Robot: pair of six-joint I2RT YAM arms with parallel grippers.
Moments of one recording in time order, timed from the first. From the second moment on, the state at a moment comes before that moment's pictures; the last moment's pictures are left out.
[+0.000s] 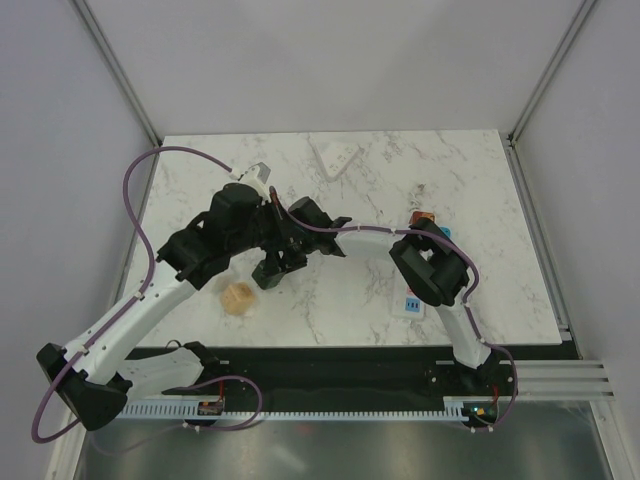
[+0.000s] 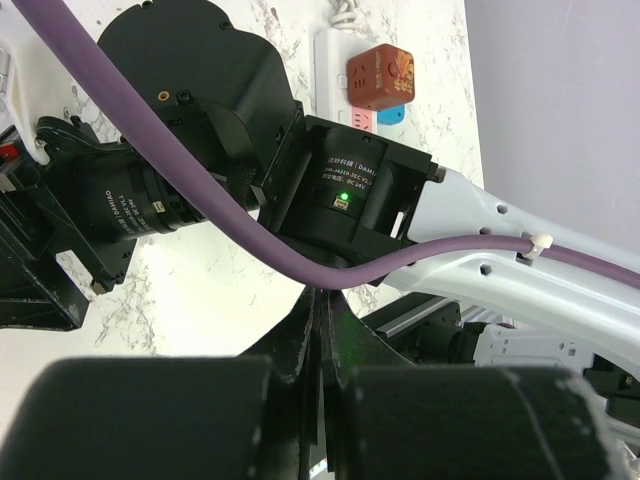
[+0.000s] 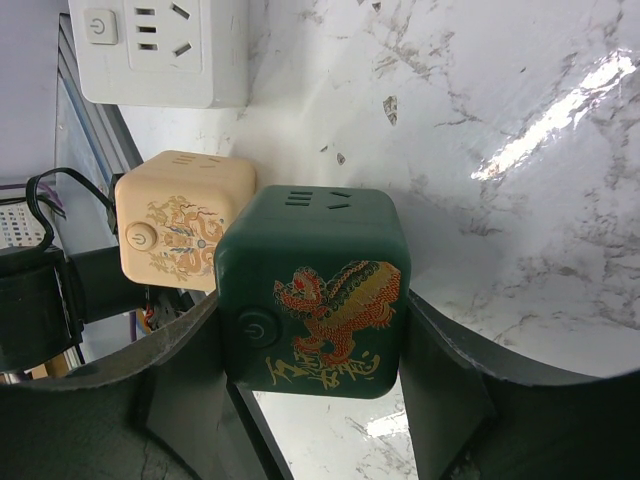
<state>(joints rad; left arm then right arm) -0.68 1.08 1.17 -0.61 0.03 -0.79 0.85 2.19 1.50 -0.08 -0.60 0.55</state>
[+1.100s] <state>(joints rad) -0.67 1.10 1.21 -0.66 -0.08 -0.76 0.61 1.78 1.34 -0.34 -0.33 0.45</state>
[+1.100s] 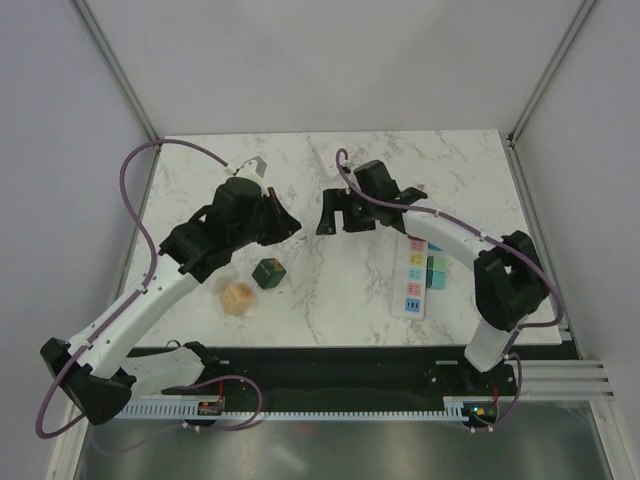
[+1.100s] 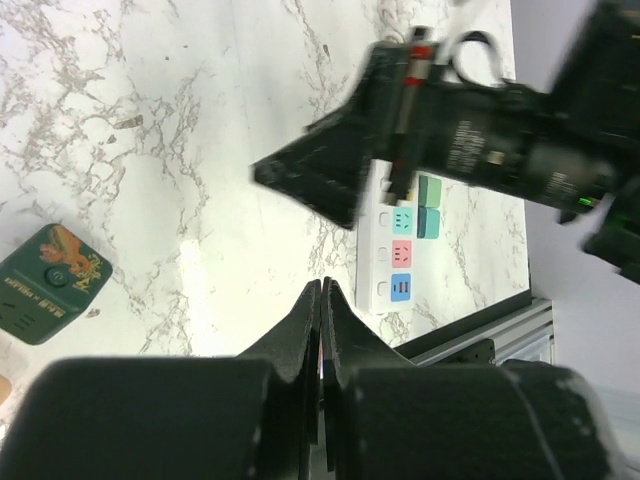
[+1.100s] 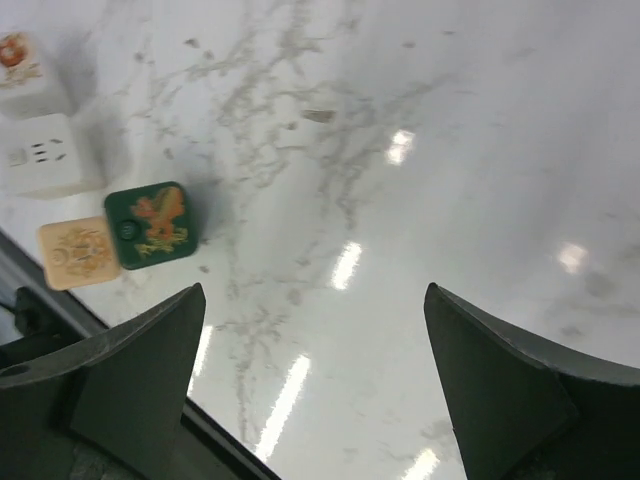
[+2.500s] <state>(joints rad) -0.89 2.23 1.65 -0.26 0.34 -0.90 0.24 1.67 1.17 -0.55 0.22 0.43</state>
